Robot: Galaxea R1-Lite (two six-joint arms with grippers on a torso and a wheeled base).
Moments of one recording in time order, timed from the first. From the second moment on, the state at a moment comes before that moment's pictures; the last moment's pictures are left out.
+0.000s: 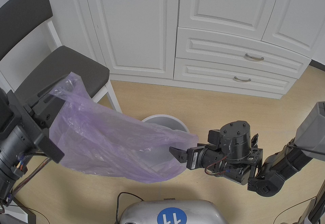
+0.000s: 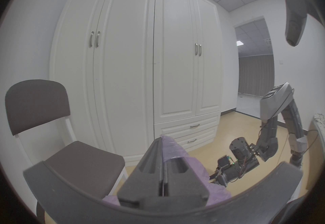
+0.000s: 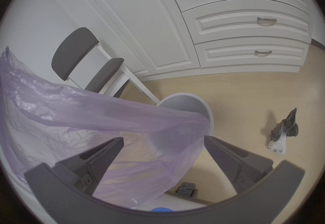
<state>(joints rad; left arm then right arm) -0.92 1.10 -0.45 -0.91 0.37 0.30 0.76 1.98 -0.66 -0.95 -0.17 0.44</state>
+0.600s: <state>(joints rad) -0.92 1.15 -0.52 -1.00 0.54 0.31 0.79 1.96 -0.90 -0.53 -0.16 0.71</state>
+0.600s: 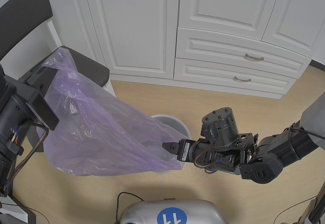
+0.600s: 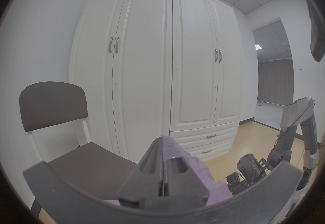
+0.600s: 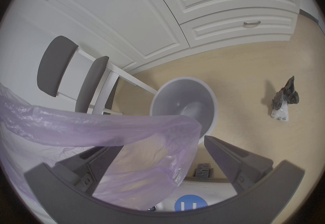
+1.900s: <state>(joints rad) -0.89 1.14 -0.57 -1.02 0.58 0.30 0.83 2.12 -0.94 -0.68 -0.14 0.88</state>
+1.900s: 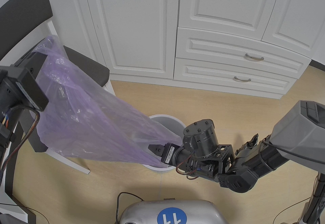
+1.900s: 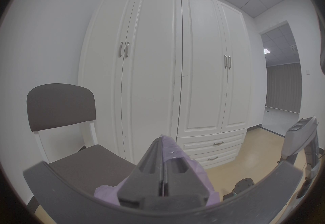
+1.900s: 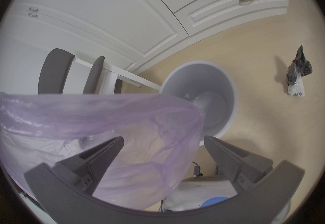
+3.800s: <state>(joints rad) -0.87 1.15 -0.57 -1.02 0.58 0.30 0.92 2.35 -0.47 -1.55 -0.03 0.79</state>
